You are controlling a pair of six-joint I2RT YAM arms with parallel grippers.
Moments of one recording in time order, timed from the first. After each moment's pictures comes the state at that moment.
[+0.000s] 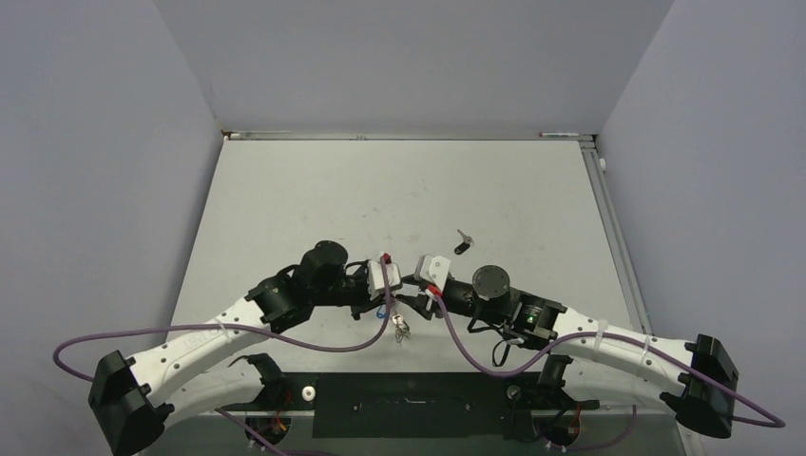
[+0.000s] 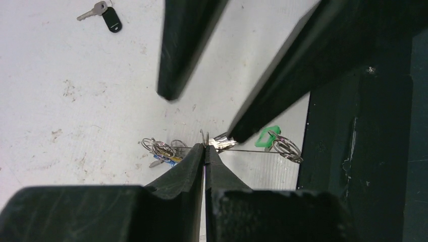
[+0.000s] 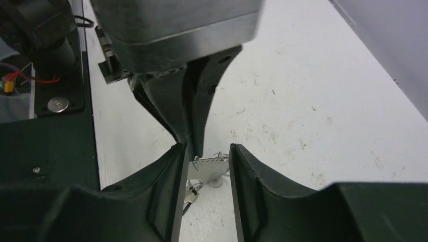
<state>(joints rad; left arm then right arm) -0.87 1.00 0.76 -0.34 0.40 0.31 1.08 0.96 0.61 0.15 -0.17 -0.21</state>
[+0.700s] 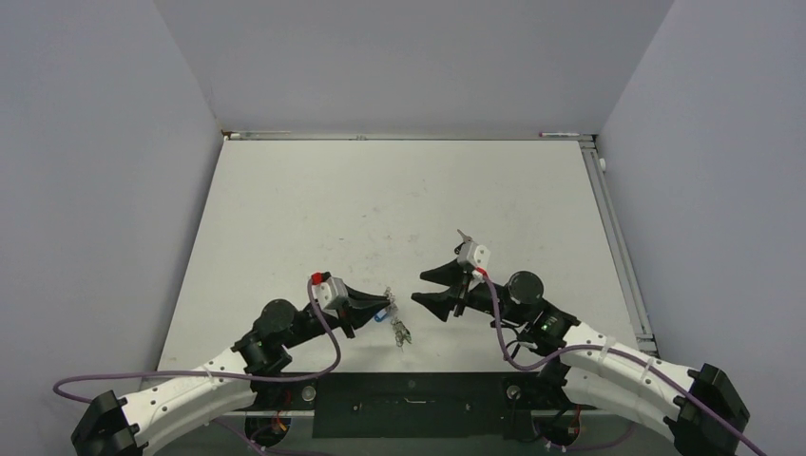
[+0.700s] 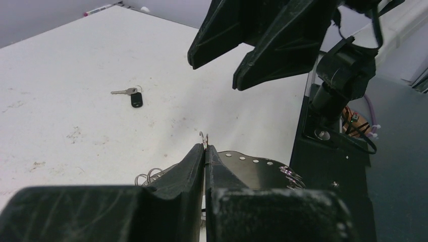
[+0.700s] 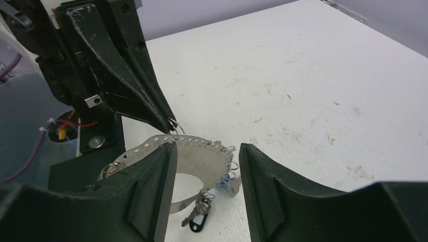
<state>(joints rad) -0.90 0.58 0.15 0.51 0.26 -0.16 0.90 0.80 0.36 0.45 -0.32 0.07</state>
